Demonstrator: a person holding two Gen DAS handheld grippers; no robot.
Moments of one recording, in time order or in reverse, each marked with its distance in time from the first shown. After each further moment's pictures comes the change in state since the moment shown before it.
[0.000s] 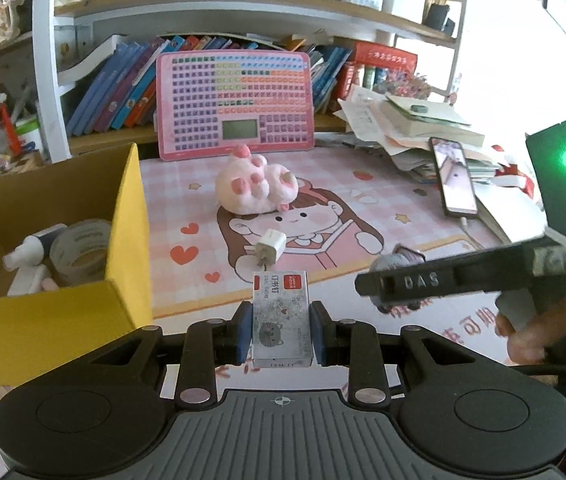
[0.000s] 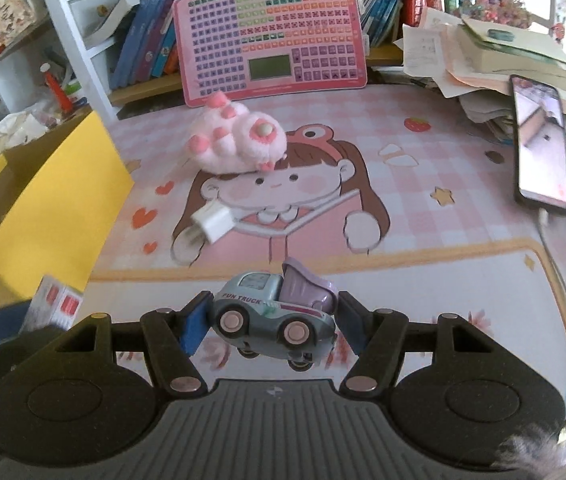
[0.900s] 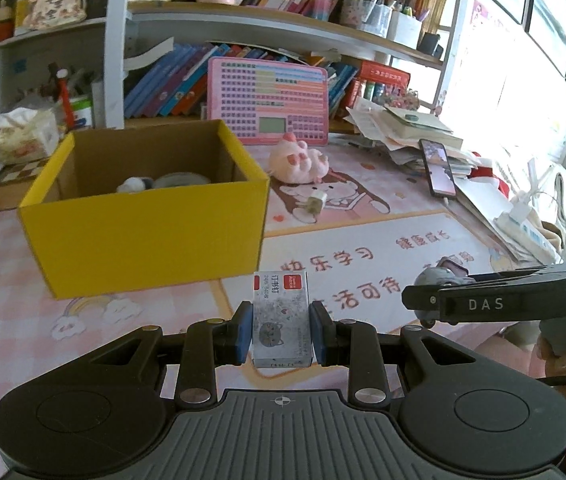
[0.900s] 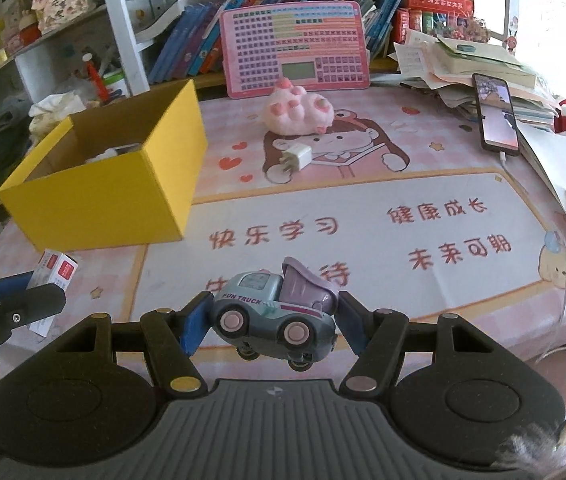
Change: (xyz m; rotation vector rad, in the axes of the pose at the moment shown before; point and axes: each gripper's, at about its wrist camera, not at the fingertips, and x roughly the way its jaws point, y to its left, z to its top) left arm -0.122 0.095 -0.083 -0.035 -0.033 -0.065; right arm -0.096 0.128 -0.109 0.022 -0.074 -0.105
